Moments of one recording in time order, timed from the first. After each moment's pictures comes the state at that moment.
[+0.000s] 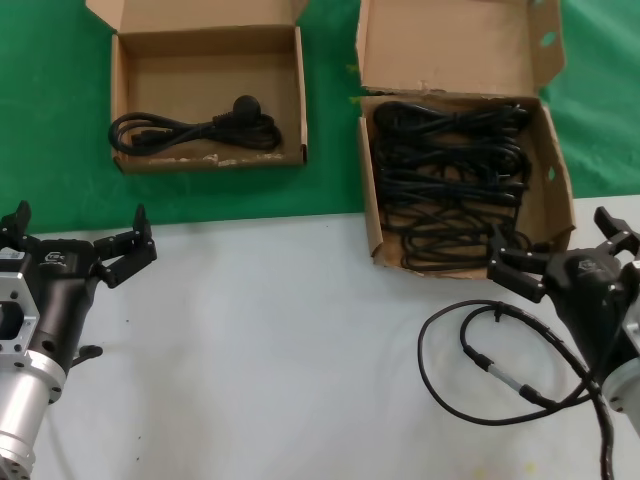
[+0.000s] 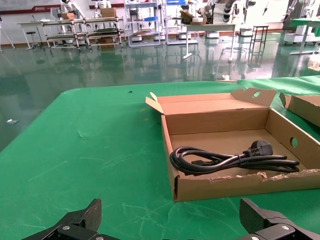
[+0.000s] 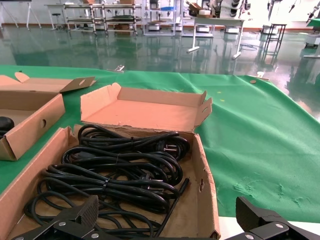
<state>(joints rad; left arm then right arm) 0.00 -0.30 1.60 -1.60 -1.80 0.00 0.00 0.02 0.30 -1.61 1.60 1.78 0.00 -0.01</state>
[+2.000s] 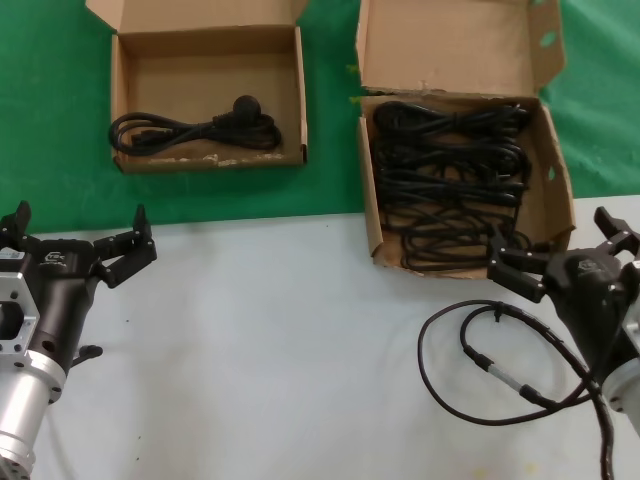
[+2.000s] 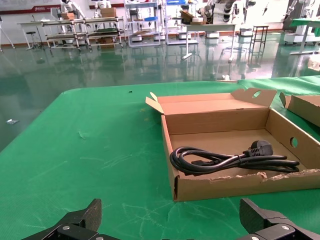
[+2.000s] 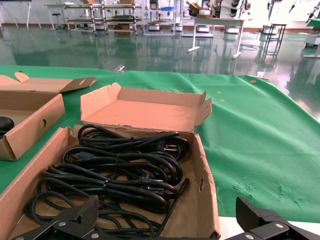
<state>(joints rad) 0.00 -0.30 1.60 -1.60 -1.80 0.00 0.00 0.02 0.30 -1.61 1.60 1.78 0.00 -0.01</state>
